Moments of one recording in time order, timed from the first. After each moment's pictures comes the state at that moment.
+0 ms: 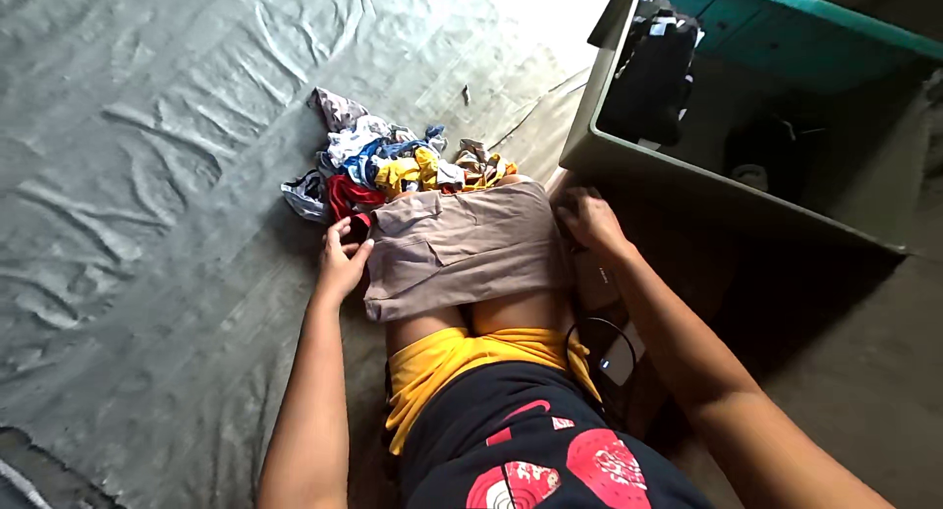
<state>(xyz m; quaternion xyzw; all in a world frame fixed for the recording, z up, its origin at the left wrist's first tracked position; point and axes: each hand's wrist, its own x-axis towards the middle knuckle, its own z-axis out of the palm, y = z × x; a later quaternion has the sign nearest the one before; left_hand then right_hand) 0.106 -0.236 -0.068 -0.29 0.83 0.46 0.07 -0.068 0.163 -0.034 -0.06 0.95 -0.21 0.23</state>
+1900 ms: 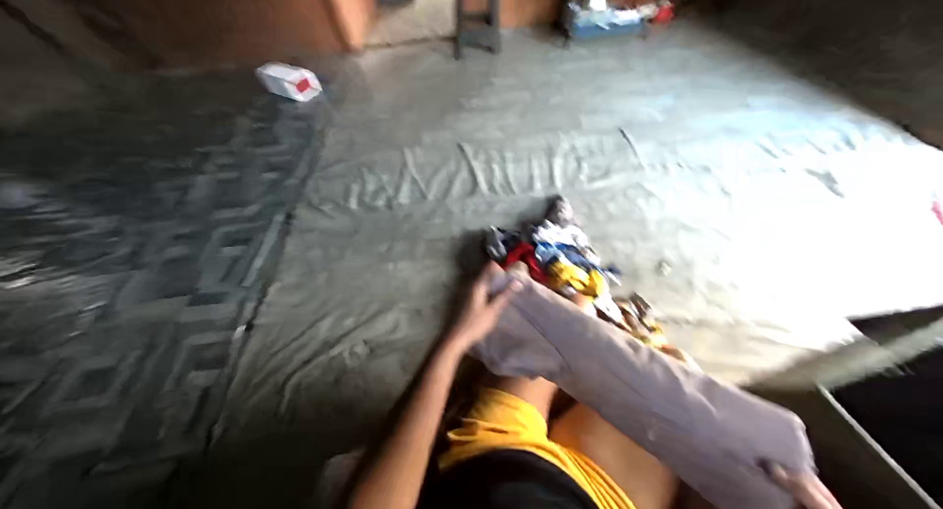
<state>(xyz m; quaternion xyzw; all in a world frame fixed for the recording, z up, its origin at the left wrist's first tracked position) 0.201 -0.207 0.070 -0.33 0.74 0.50 -0.30 -0.004 0.167 0.061 -0.01 0.56 -0.72 0.42</state>
